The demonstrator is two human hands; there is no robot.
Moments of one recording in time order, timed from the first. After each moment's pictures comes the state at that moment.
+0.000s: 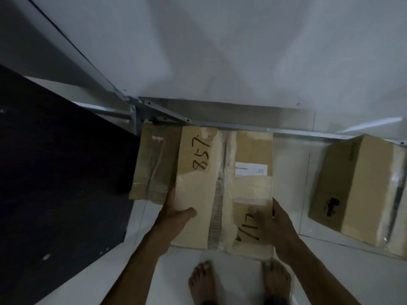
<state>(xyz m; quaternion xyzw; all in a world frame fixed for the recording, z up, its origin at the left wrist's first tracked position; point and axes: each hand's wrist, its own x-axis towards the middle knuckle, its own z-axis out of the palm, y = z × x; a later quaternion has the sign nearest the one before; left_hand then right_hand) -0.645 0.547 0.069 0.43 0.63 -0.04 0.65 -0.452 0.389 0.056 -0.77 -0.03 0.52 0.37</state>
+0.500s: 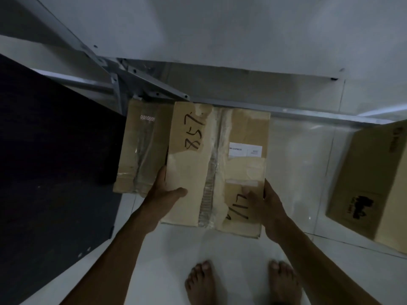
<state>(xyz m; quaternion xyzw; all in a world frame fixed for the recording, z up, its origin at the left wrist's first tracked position) -0.650 0.582 -0.031 0.44 0.63 -0.03 0.64 -0.453 0.423 -0.055 -0.73 0.00 0.55 0.41</state>
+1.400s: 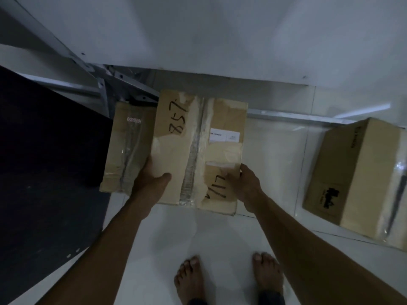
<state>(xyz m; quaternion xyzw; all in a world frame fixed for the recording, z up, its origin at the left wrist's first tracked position) -0.624 0.591 -0.014 0.52 0.67 -0.02 0.54 -0.439 0.465 -0.037 -0.83 -0.06 0.50 0.25</state>
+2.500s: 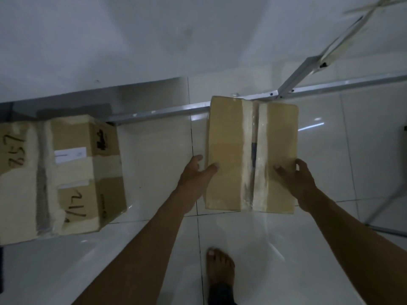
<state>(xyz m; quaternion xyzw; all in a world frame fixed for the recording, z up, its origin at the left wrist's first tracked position) -0.269 0.329 0.010 0.53 0.52 -0.18 0.65 -0.114 0.123 -0.018 -0.87 0.15 0.37 0.29</state>
